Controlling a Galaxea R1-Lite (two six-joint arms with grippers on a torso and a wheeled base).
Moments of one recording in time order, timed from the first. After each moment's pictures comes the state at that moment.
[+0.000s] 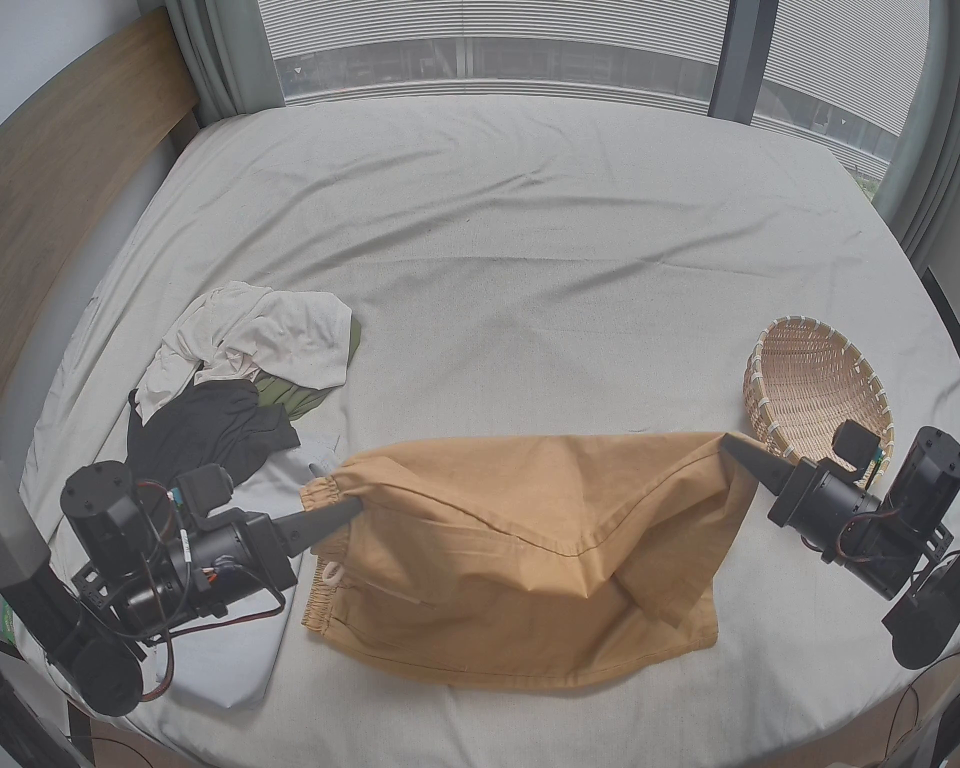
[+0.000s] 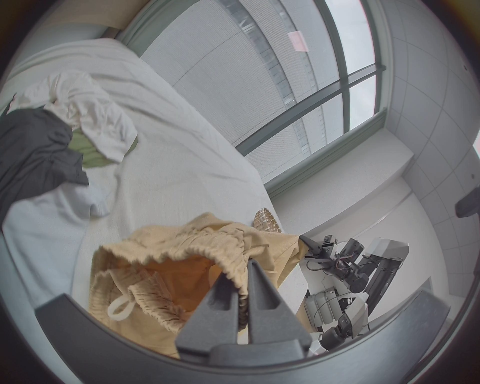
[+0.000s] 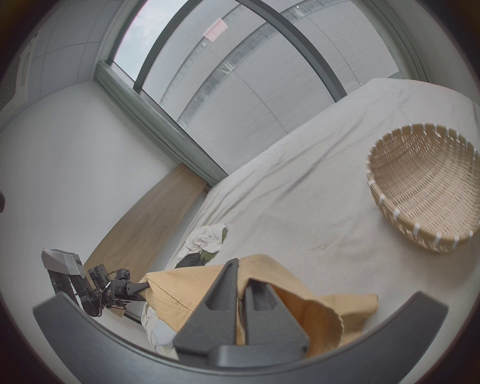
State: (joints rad) left arm -0.31 1.79 -0.20 -1.55 -0.54 -0.62; right arm 0.33 1.71 -0.23 -1.54 0.28 0.52
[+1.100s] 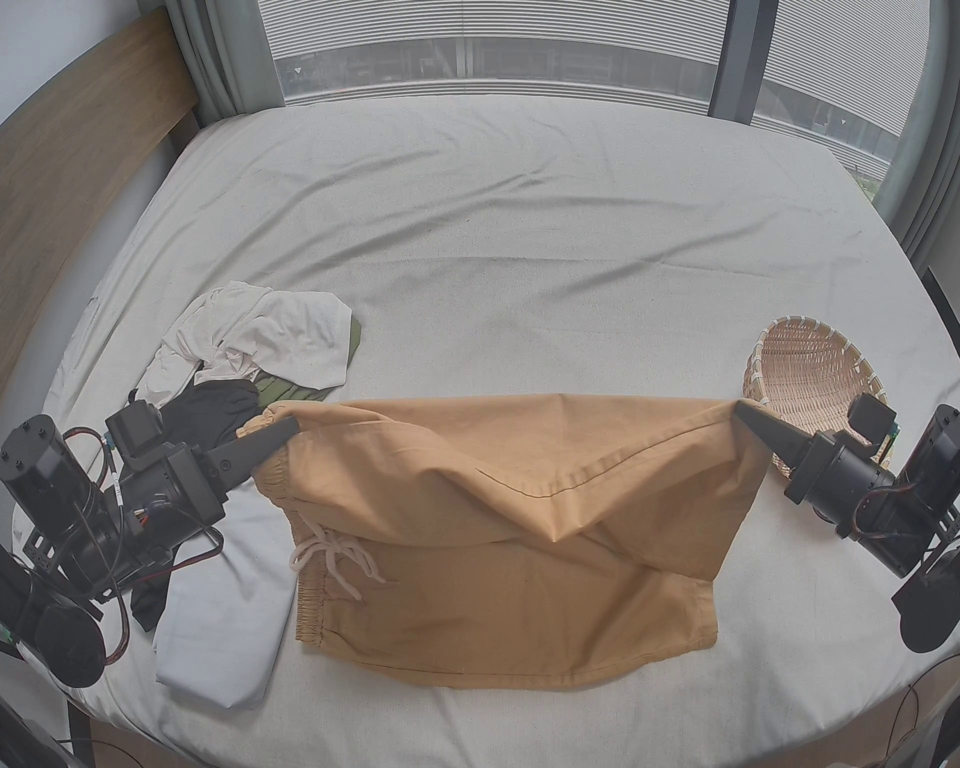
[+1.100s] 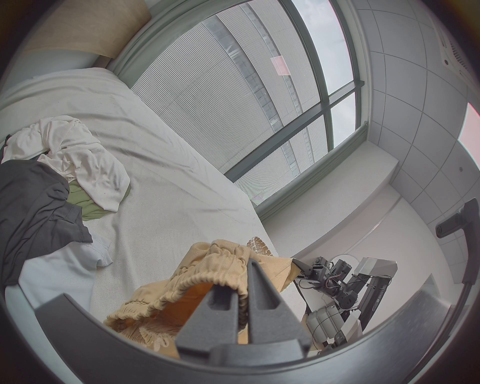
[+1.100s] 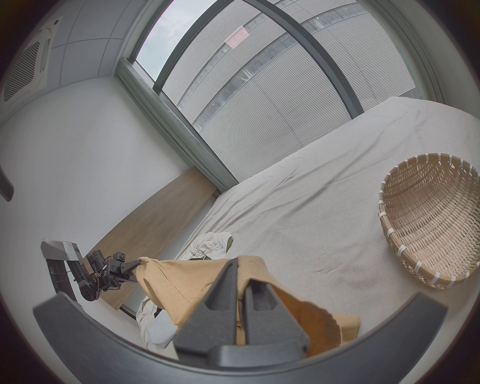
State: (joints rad) left arm -0.19 1.69 -0.27 -1.55 -0.62 -0.68; right arm 0.26 1.69 -0.27 -1.54 0.36 0.46
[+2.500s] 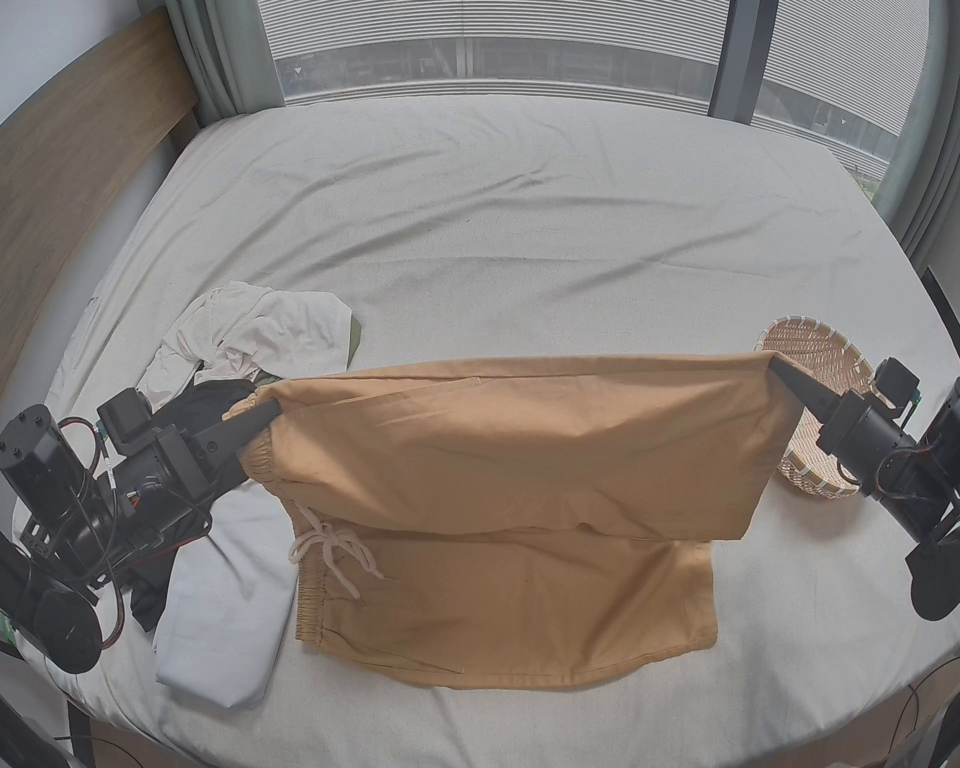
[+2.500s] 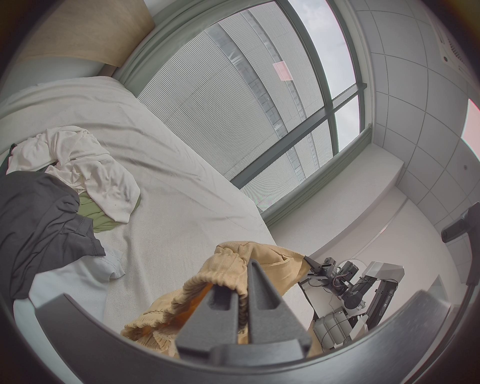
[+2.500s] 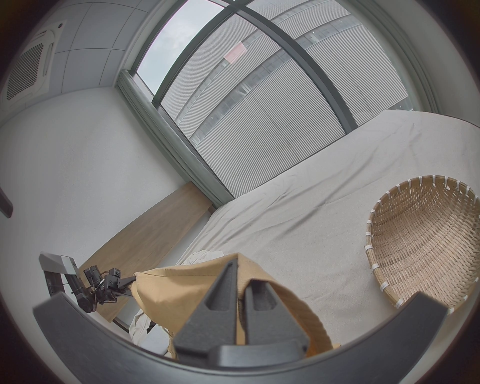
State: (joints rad) left arm -0.13 1.70 -0.30 -1.55 -0.62 -0.68; right arm 0.13 1.68 -0.35 -1.54 0.43 0.51
